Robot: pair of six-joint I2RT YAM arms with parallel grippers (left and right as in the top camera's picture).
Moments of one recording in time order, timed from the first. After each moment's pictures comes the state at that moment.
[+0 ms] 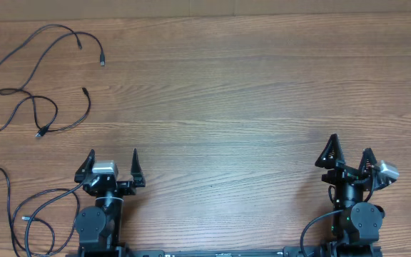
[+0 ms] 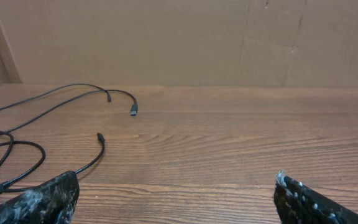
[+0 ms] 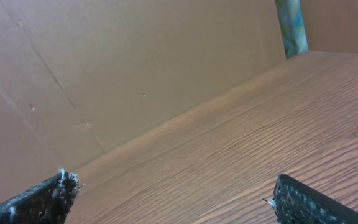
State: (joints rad) left arm 0.03 0.01 0.01 -0.08 0.01 -0.01; right arm 0.01 0.01 0.02 -0.01 0.23 0.43
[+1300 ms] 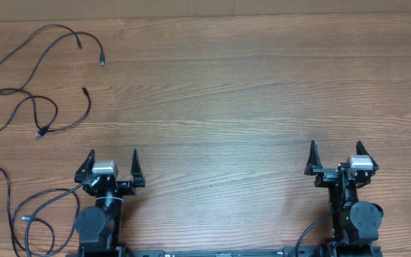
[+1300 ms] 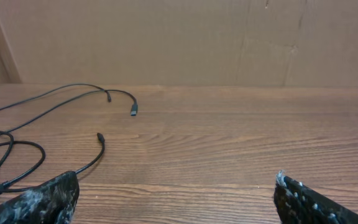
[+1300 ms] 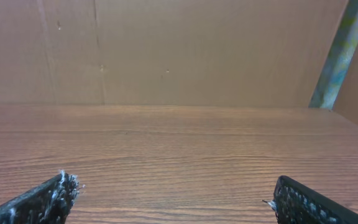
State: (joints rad) left arm 0.03 0.01 0.01 -0.08 0.01 -0.01; right arm 0.01 0.01 0.02 -0.03 0.06 -0.03
